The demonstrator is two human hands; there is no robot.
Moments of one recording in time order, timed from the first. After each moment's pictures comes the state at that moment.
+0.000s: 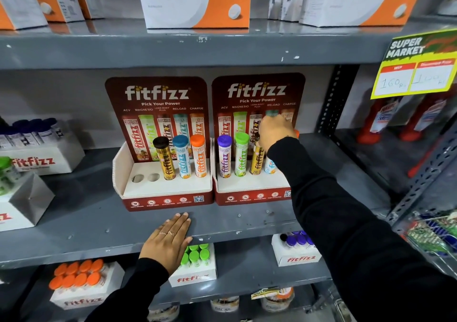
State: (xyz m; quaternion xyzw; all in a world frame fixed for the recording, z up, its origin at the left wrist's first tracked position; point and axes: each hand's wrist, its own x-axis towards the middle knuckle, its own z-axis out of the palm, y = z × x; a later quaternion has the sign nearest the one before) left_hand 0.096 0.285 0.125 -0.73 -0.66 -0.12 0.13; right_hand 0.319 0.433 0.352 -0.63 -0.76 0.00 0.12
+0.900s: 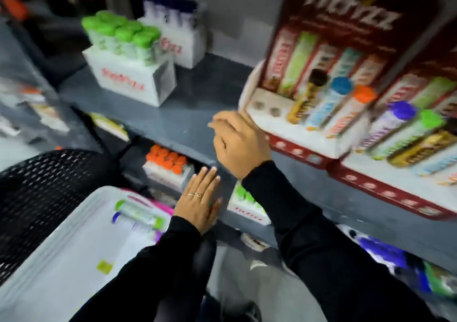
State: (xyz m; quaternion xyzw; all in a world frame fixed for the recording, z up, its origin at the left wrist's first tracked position) left_hand 0.032 0.182 0.058 -0.59 -0.74 -0.31 0.12; right_hand 0.083 0.297 0.224 -0.12 -0.91 0.02 0.40
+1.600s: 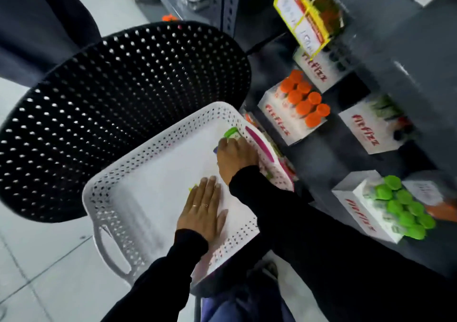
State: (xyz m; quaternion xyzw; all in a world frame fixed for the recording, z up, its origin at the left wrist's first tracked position) left_hand 0.011 -0.040 -0.122 -0.30 -0.95 -0.08 -0.07; right_hand -0.085 0.095 -0.034 -0.05 -0.97 0.03 -0.22
